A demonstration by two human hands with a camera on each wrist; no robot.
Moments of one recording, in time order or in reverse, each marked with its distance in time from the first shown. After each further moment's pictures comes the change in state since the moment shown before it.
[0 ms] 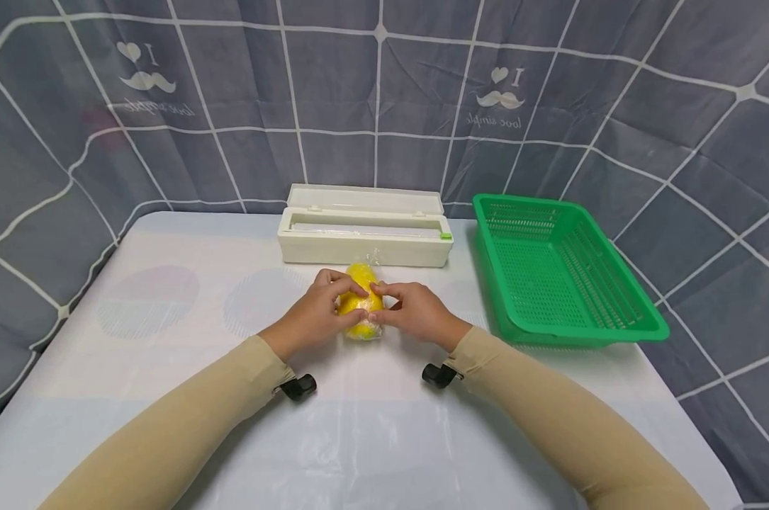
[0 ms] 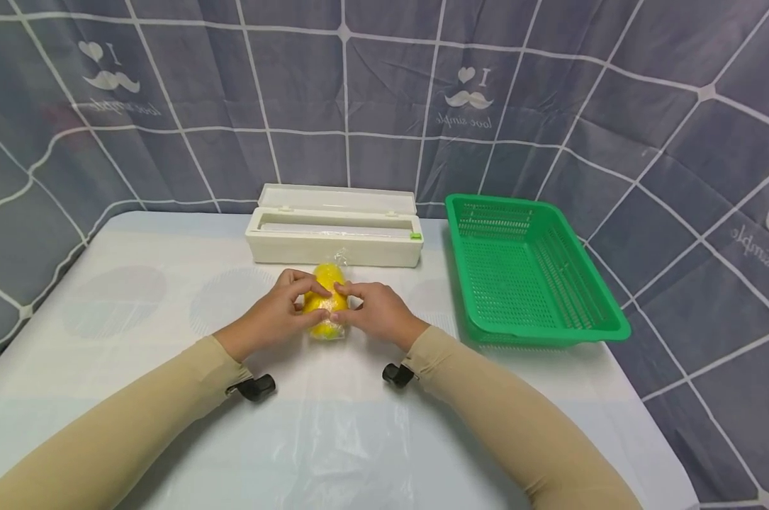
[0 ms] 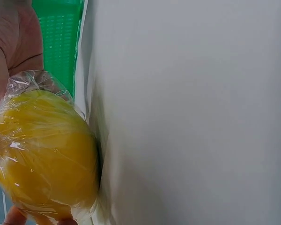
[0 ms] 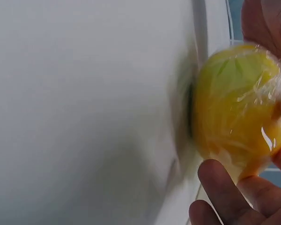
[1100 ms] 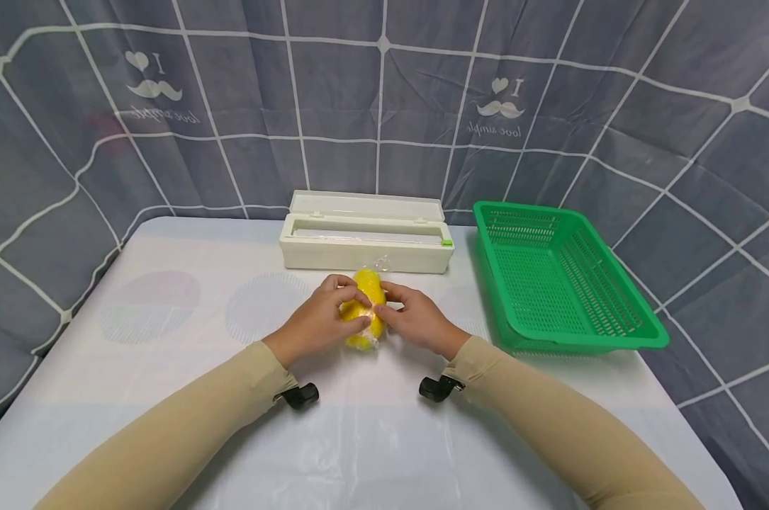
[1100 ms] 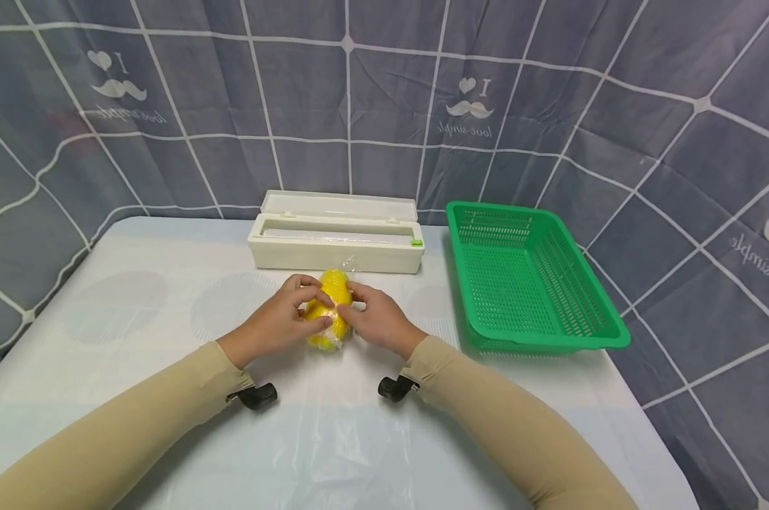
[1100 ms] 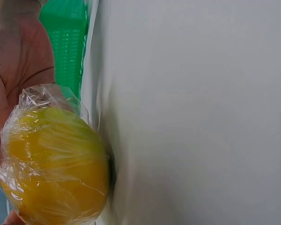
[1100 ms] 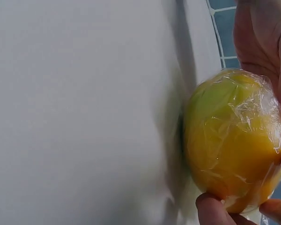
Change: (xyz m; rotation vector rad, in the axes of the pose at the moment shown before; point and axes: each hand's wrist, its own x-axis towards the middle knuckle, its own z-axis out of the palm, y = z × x) left_hand -0.004 0.008 -0.001 0.002 0.009 0.020; right_hand -0.003 -0.007 0.009 0.166 0.063 0.117
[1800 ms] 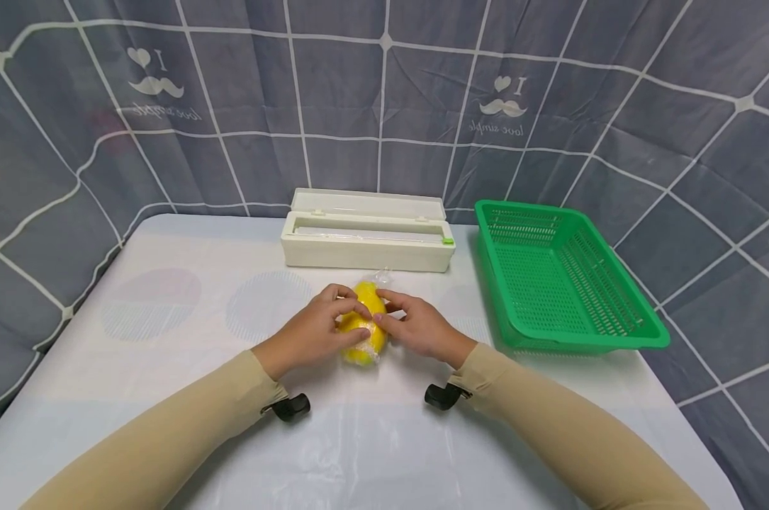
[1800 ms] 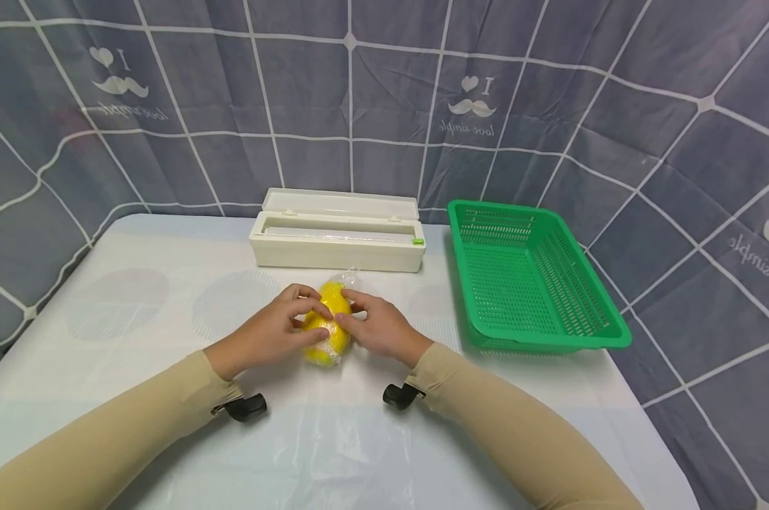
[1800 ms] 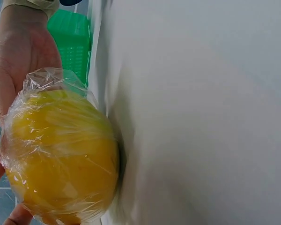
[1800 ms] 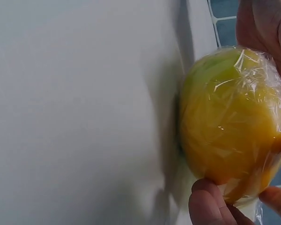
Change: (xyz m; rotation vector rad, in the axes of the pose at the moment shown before) left_hand -0.021 0.007 -0.005 0.025 -0.053 0.048; right_hand -0.014 -0.001 0.000 -0.043 -0.060 0.011
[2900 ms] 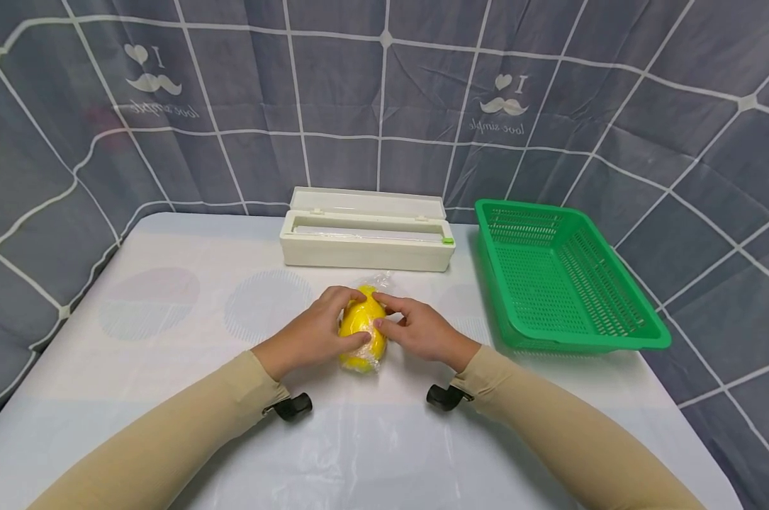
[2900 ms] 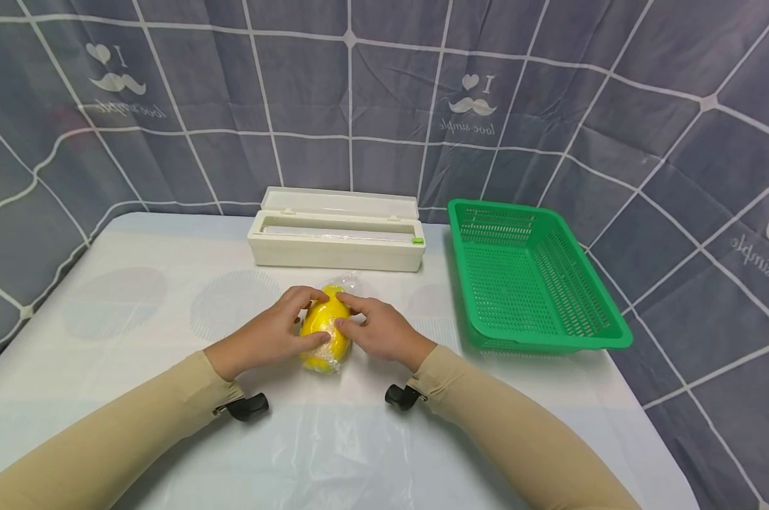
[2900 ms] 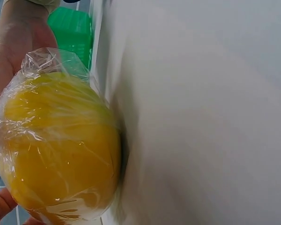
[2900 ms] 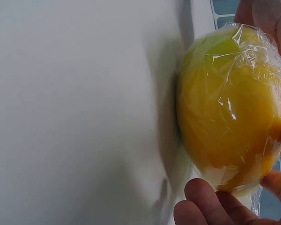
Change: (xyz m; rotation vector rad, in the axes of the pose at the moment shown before) left_hand 0.002 -0.003 0.003 0.036 -0.051 -0.047; right_hand -0.003 0.006 -0.002 -0.093 -0.059 -0.090
